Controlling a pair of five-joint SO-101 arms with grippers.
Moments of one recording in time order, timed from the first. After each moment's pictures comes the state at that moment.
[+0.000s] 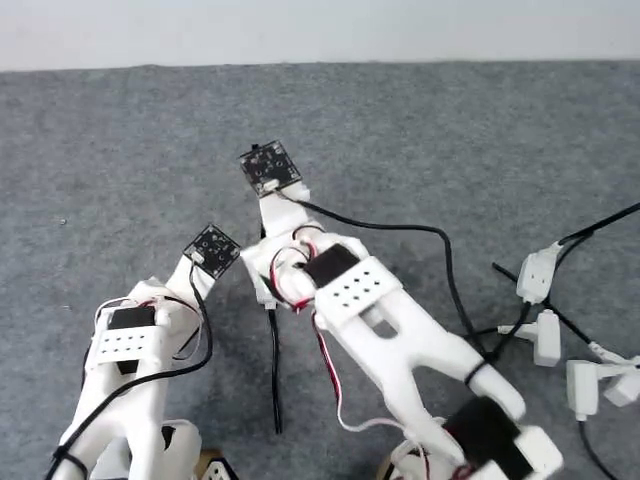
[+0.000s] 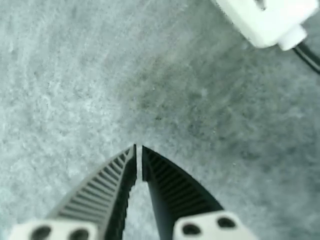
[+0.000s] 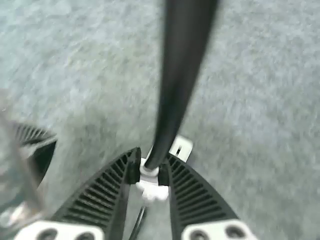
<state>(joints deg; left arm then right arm) -10.3 -32.6 70.1 45.5 -35.2 -39.1 -7.9 28.1 38.7 -8.8</state>
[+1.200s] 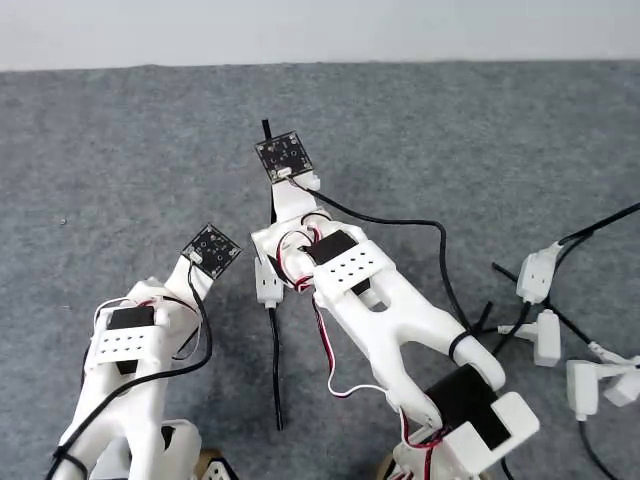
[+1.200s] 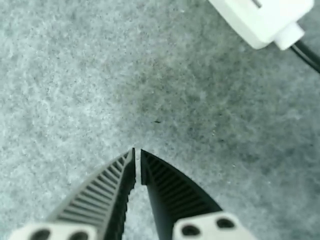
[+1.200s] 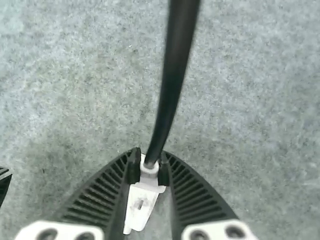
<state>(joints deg) -10.4 -32.6 70.1 45.5 -35.6 -35.5 0.4 25.7 33.8 -9.4</state>
